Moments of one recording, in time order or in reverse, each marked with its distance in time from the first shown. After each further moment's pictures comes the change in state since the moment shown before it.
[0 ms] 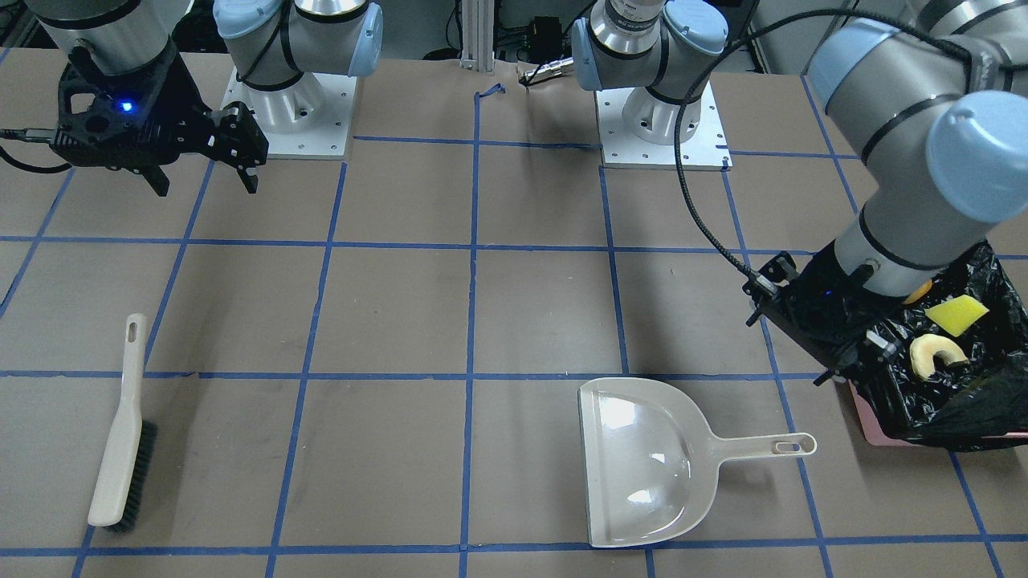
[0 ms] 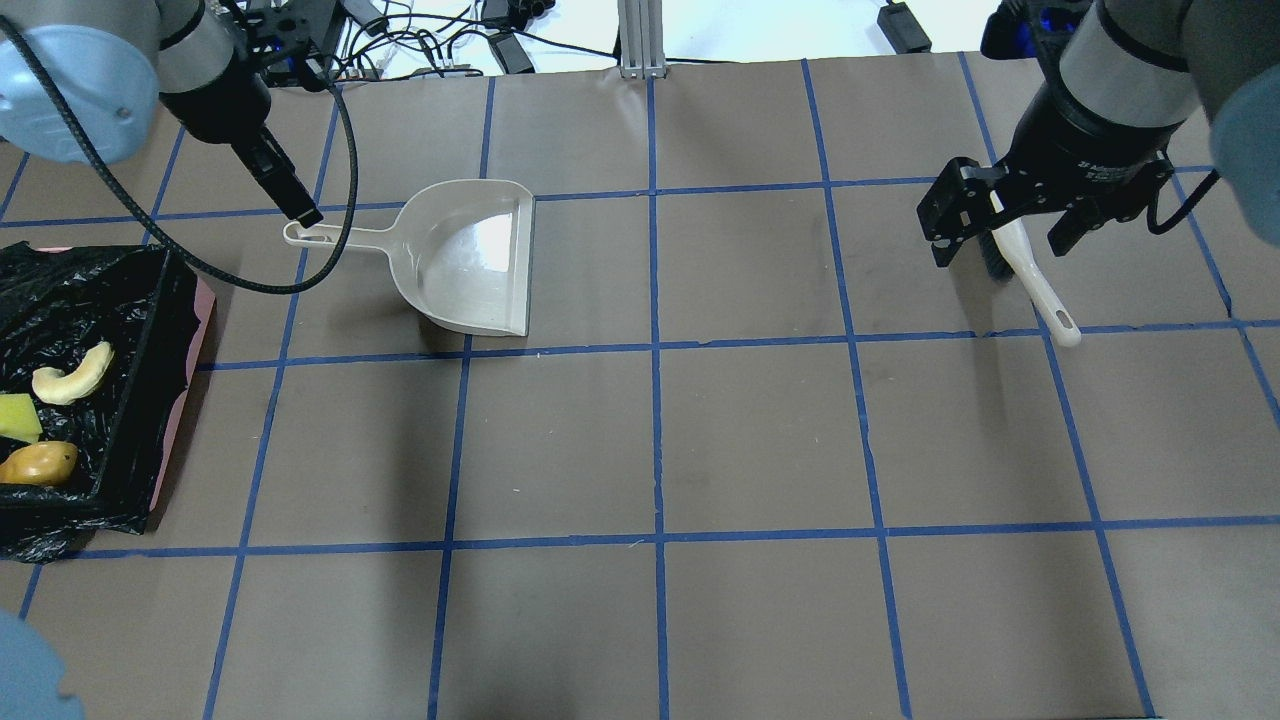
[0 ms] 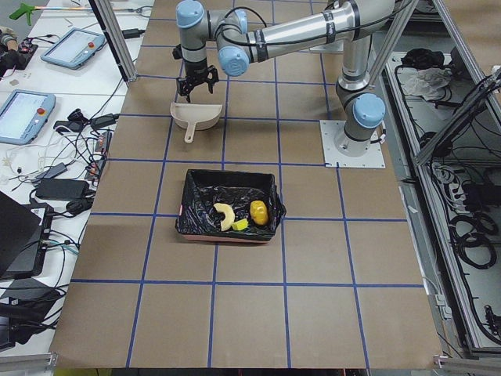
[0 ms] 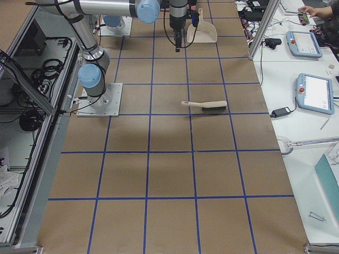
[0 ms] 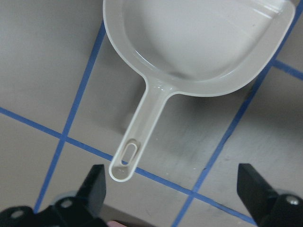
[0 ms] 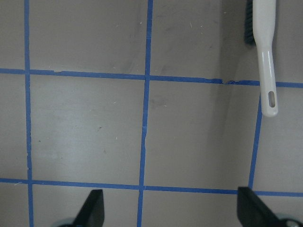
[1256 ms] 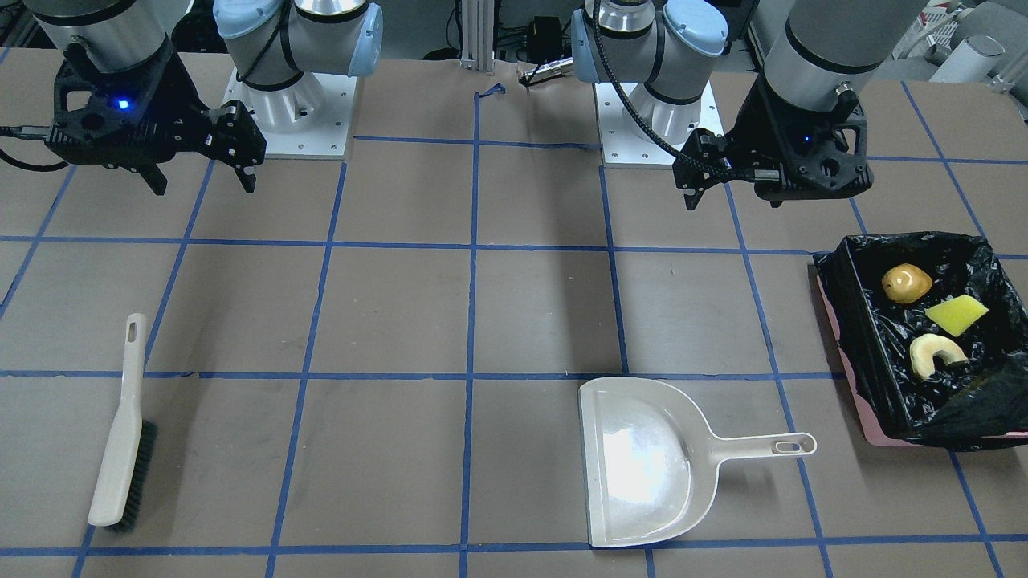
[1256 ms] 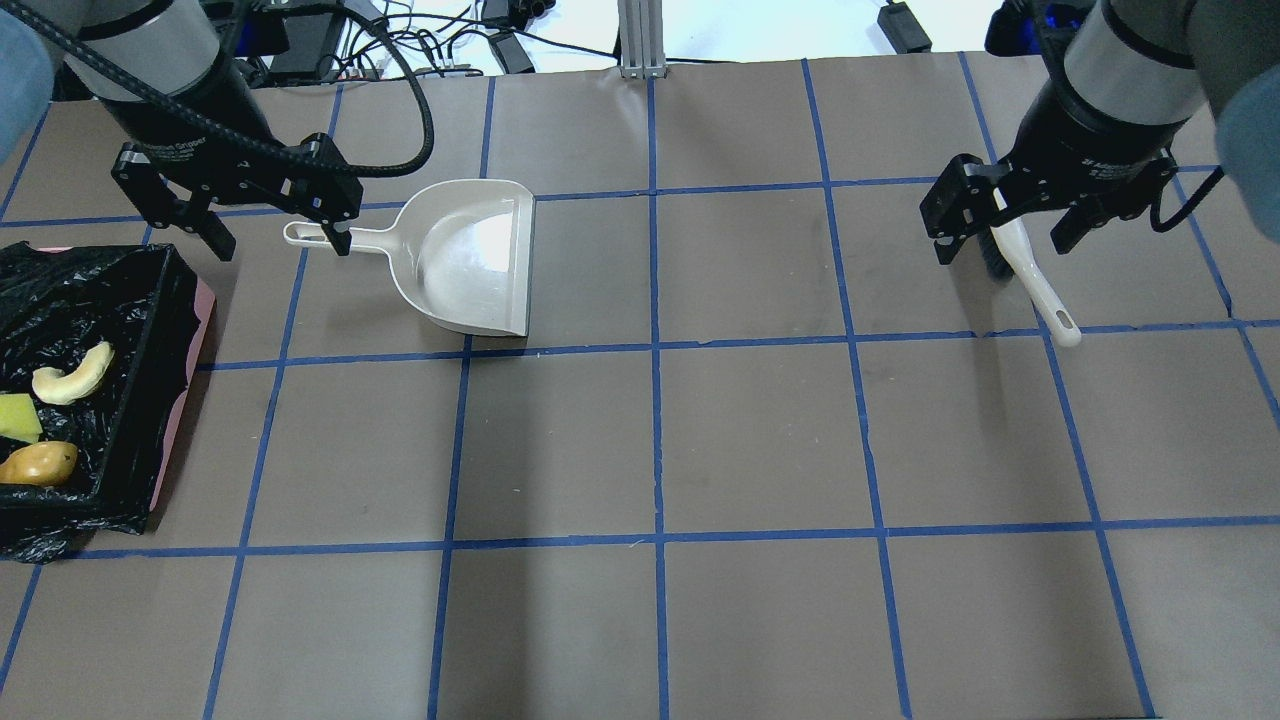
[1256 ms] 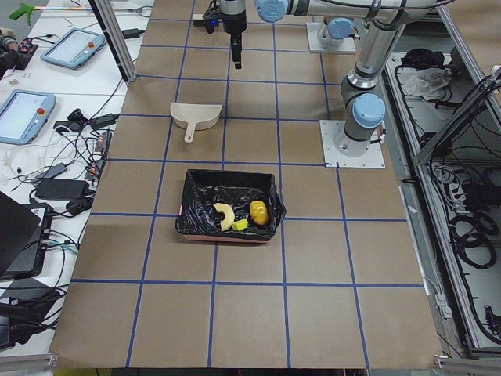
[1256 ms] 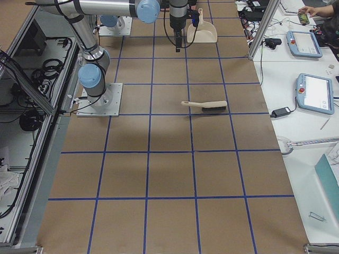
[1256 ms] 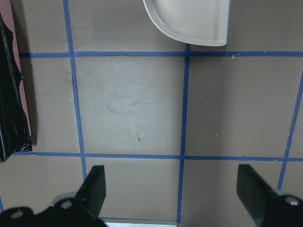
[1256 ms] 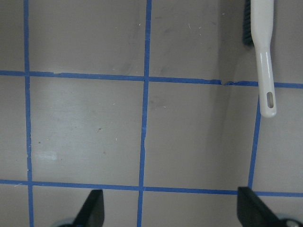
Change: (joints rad) left arm -0.117 0.210 -0.014 -0.309 0.040 -0.999; right arm -0.003 -0.001 -0.002 -0.001 0.003 0.001
